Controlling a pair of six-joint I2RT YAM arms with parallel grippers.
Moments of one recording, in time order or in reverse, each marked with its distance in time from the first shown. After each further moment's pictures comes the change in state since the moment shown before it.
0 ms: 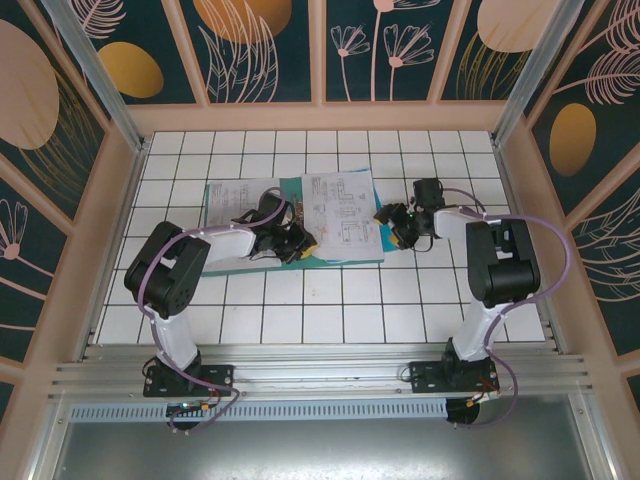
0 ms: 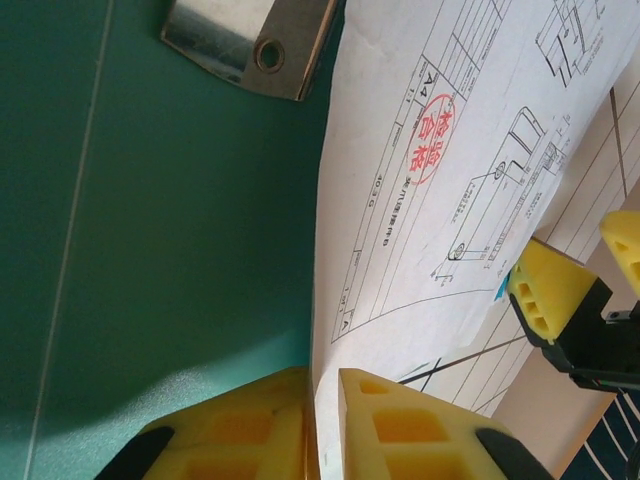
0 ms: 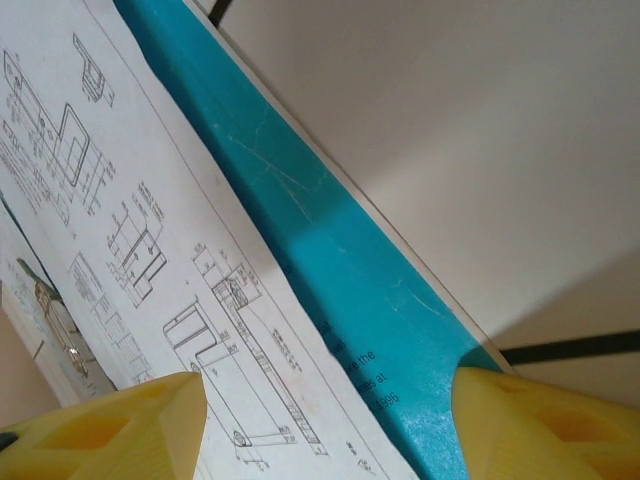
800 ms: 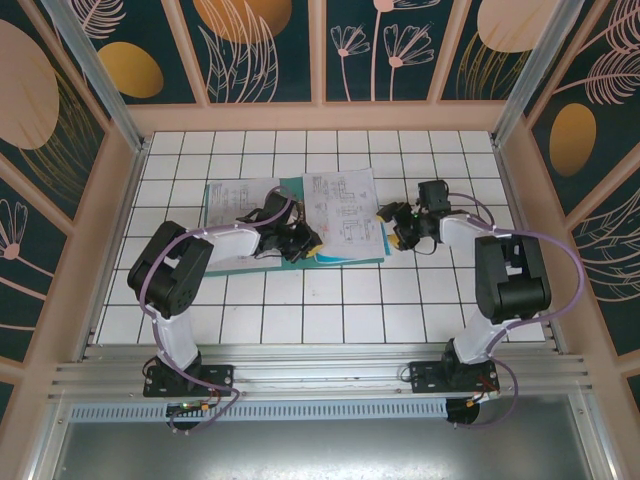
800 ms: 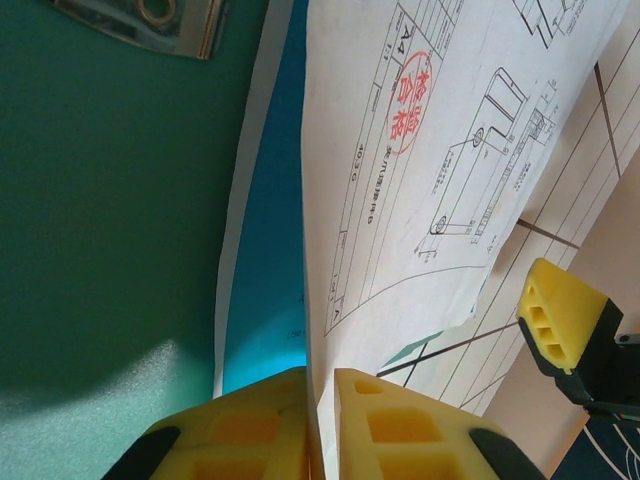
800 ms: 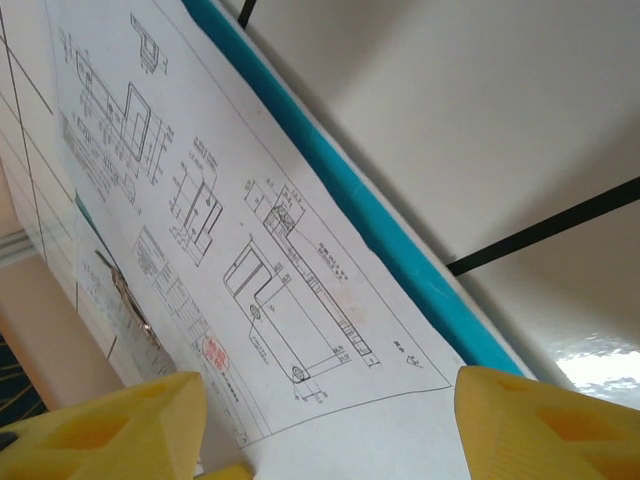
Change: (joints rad) left arm -0.032 0.011 0.032 -0.001 0.003 -0.002; right arm -0.005 -0.120 -0.061 0.013 -0.008 0.132
